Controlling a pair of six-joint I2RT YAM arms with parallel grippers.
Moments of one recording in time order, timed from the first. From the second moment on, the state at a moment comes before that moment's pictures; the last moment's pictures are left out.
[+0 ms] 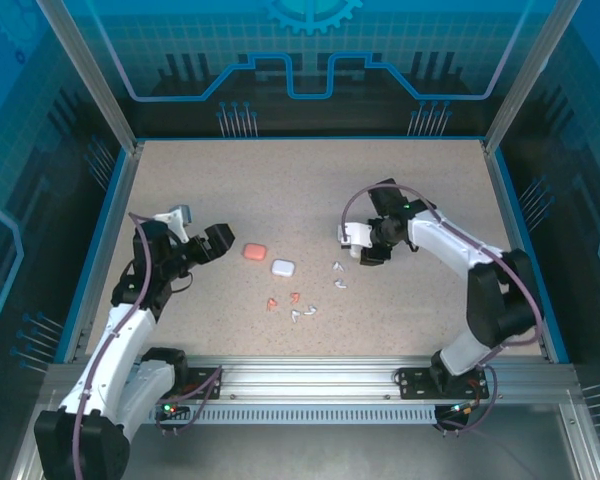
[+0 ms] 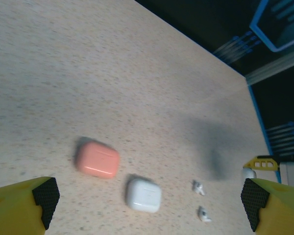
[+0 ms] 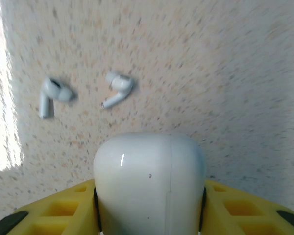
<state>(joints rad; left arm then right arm) -0.04 0.83 0.58 -0.25 0.42 -0.60 0.38 1.56 1.11 -0.74 -0.23 -1.09</state>
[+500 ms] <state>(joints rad) -0.37 1.08 0.69 -0.02 0.64 -0.79 0.43 1.27 0.97 -0.52 -0.38 -0.84</state>
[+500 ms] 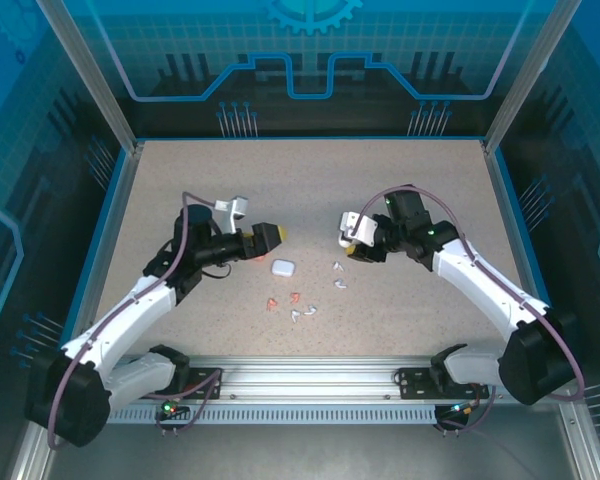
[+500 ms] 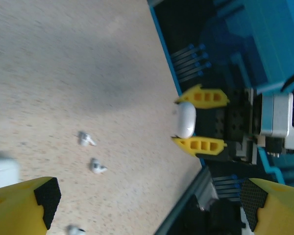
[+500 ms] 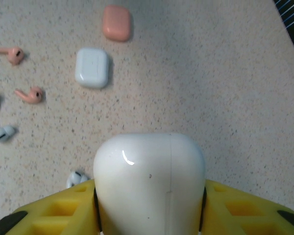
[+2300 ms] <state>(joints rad) -0.61 1.52 0.88 0.17 0.67 -0.85 0.54 1.31 0.98 -0.48 -0.37 -0.76</state>
